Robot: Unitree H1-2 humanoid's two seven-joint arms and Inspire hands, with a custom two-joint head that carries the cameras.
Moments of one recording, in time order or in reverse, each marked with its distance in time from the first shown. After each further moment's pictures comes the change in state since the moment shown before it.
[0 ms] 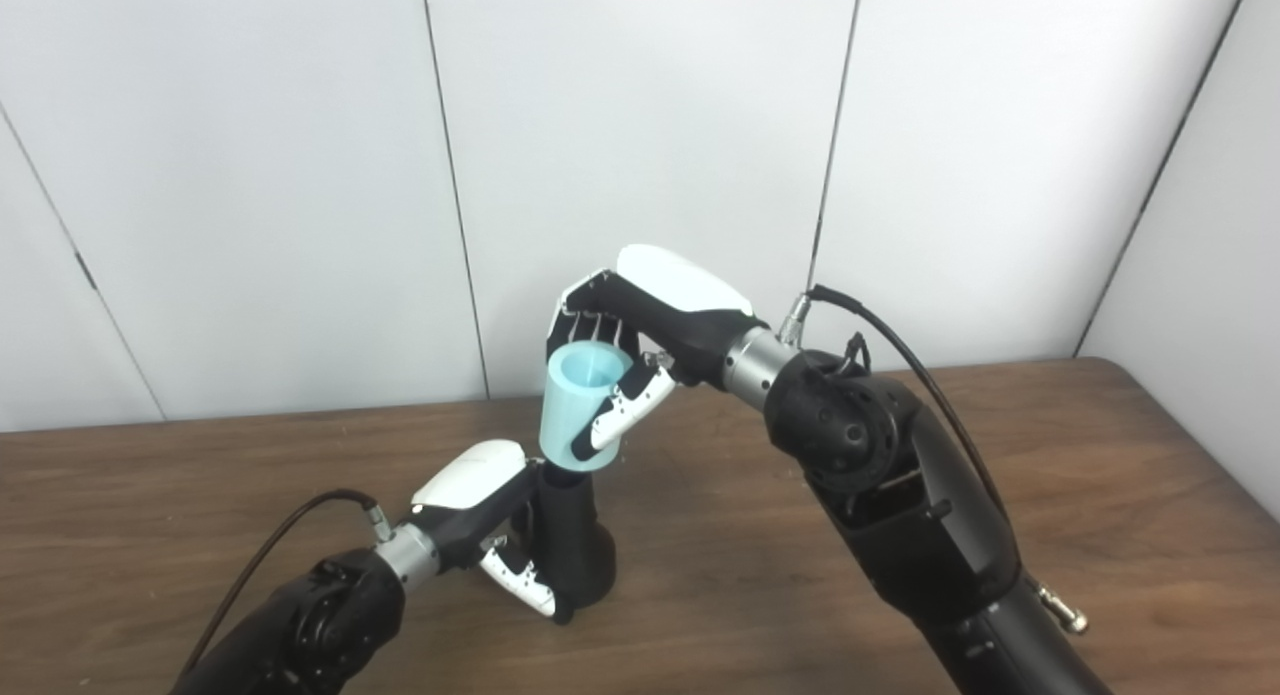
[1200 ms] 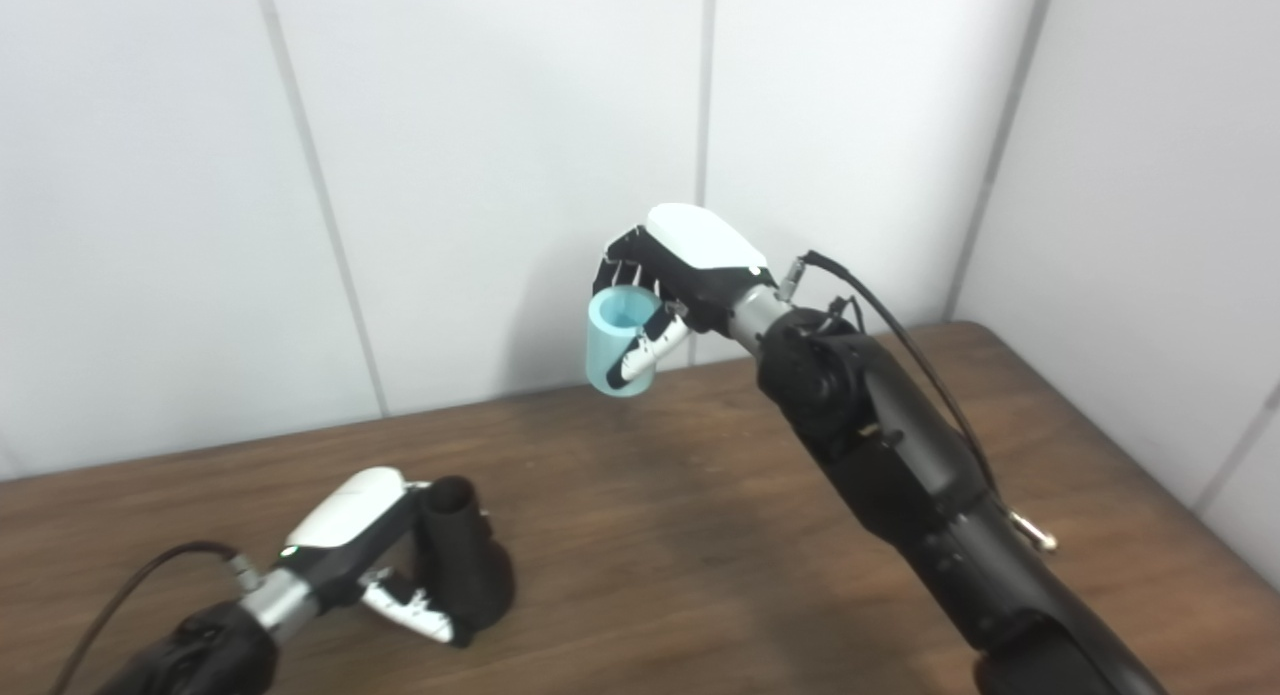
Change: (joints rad) left arm 0.019 0.039 0.039 0.048 -0.040 -0.157 0.024; right arm 0.014 -0.151 -0.034 0.155 -0.087 -0.050 -0.187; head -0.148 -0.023
